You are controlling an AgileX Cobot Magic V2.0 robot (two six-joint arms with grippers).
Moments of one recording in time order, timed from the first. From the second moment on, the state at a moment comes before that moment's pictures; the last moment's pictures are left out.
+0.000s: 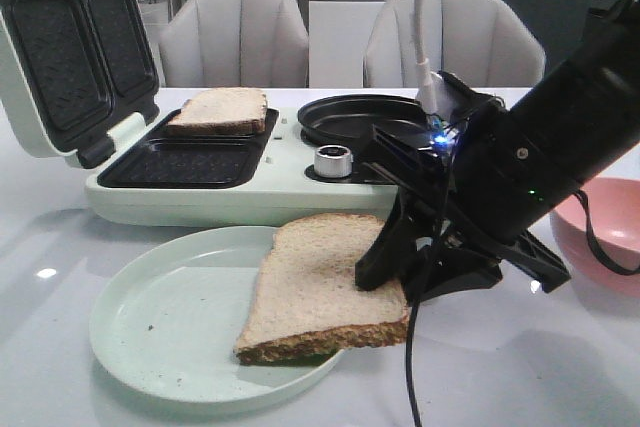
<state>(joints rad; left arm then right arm) -0.97 0.67 -0.69 0.32 0.76 -0.33 0.33 1.76 -0.83 1.17 0.54 -0.59</state>
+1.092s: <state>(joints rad) -0.97 0.67 -0.69 0.32 0.76 -0.33 0.46 1.85 -1.41 1.20 0.61 -0.62</state>
